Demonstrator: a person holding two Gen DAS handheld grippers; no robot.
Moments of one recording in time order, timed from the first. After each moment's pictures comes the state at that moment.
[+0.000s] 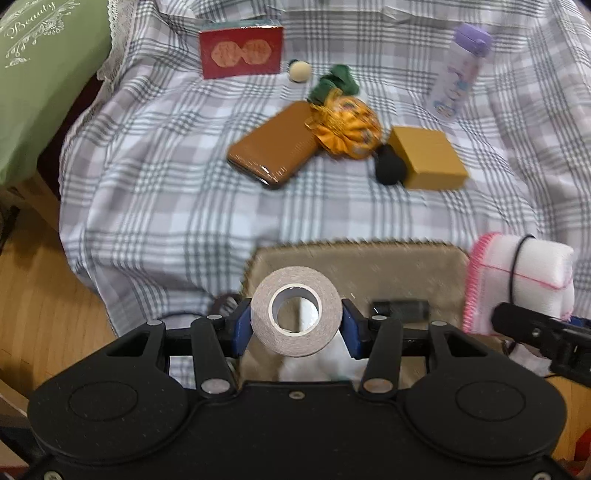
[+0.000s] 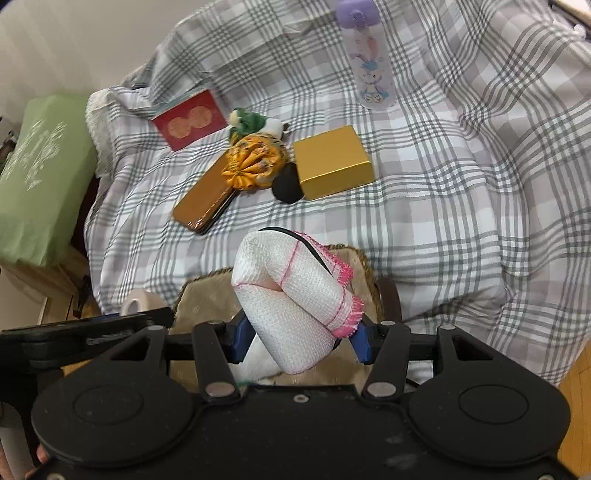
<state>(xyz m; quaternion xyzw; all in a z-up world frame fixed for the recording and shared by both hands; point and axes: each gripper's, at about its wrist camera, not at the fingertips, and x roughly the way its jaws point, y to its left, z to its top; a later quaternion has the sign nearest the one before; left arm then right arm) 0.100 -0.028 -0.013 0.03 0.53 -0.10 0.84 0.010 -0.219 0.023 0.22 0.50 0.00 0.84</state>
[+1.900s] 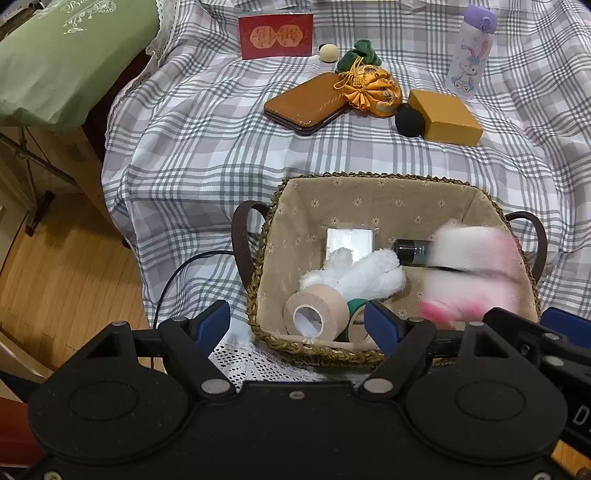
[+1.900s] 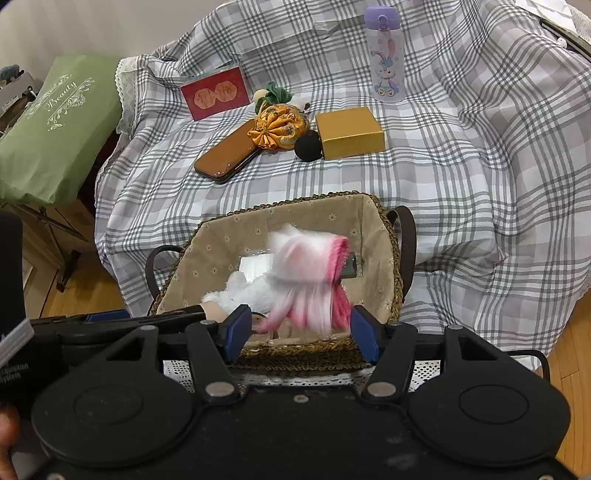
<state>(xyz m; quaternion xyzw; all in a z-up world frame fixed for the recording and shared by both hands) 0.028 -0.018 -0.034 0.04 0.51 -0.04 0.86 -0.057 -0.180 0.020 0.17 0.49 0.00 0.86</state>
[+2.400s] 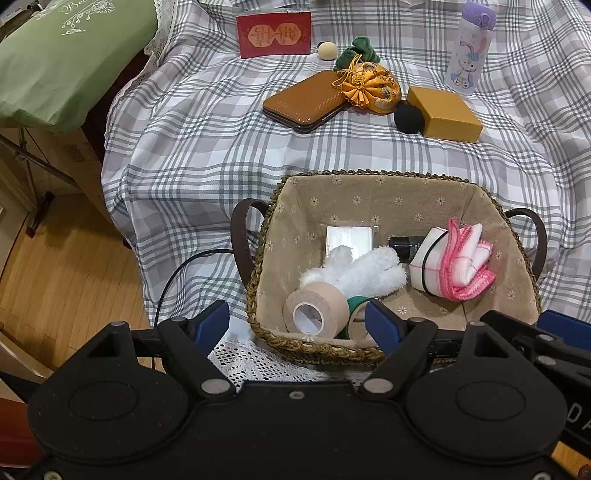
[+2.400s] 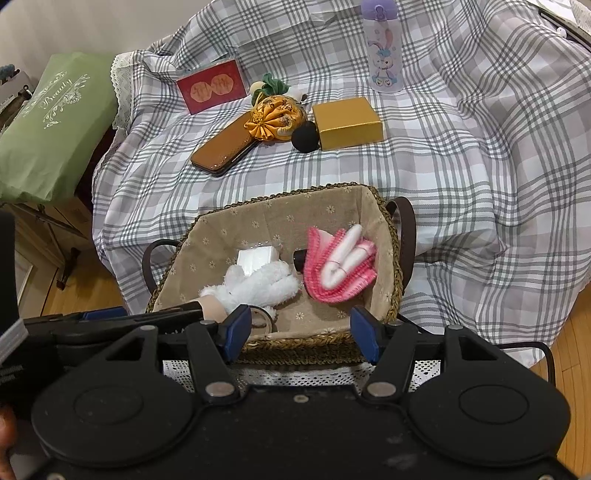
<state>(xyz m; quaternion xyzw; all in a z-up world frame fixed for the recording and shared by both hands) 0.027 -0.019 -0.034 0.05 0.51 -0.04 0.86 -0.056 -0.180 0.016 0.17 0.50 0.00 0.85</state>
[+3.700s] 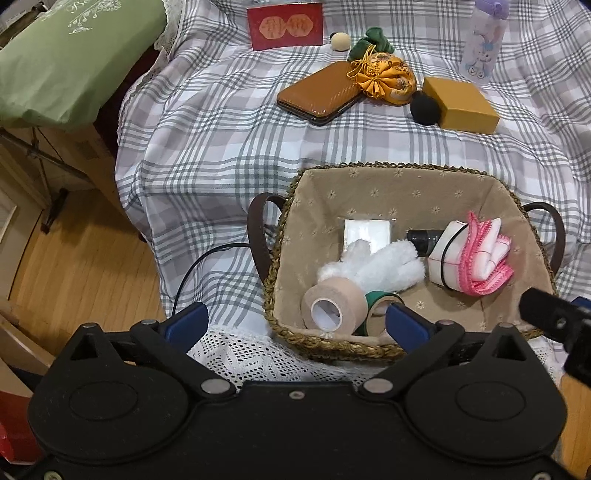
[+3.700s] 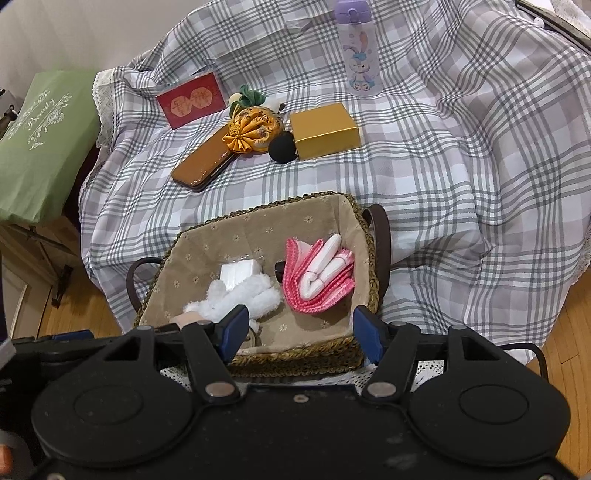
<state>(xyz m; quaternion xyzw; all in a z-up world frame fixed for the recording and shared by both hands) 0.031 -0.017 -0.036 0.07 0.52 -0.01 0.85 -0.053 -0.192 0.012 0.19 0.49 -0.03 0.85</state>
